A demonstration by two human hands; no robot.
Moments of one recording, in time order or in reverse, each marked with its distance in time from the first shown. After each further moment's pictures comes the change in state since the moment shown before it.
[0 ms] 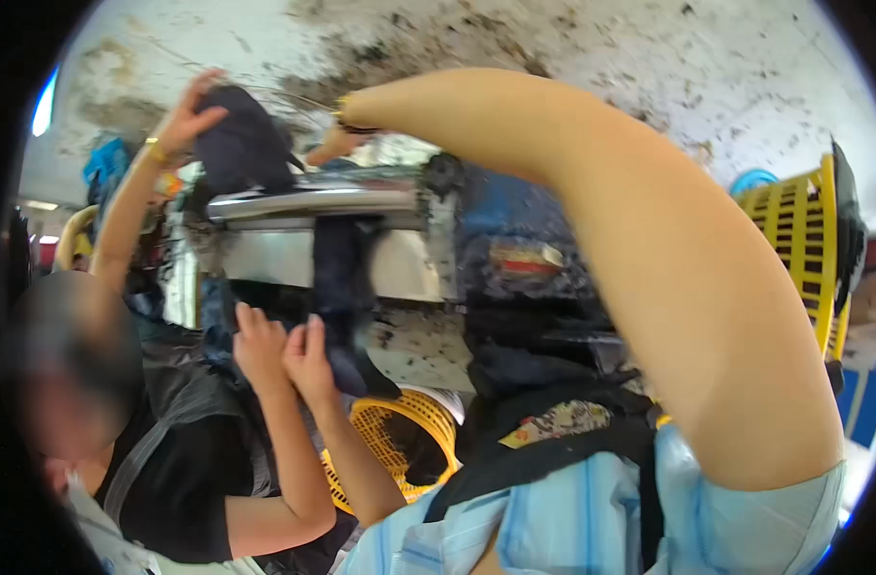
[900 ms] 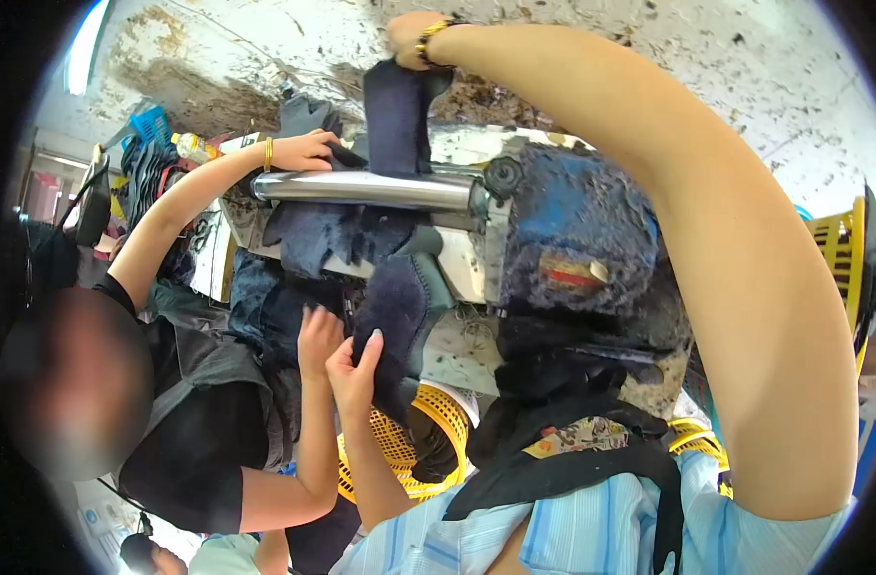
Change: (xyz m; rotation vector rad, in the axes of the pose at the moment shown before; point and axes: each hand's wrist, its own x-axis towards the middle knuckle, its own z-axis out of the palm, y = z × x) left_hand -0.037 0.028 -0.010 -0.005 -0.213 -0.060; right_hand -0.045 0.025 -0.060 -0.235 0.886 0.142
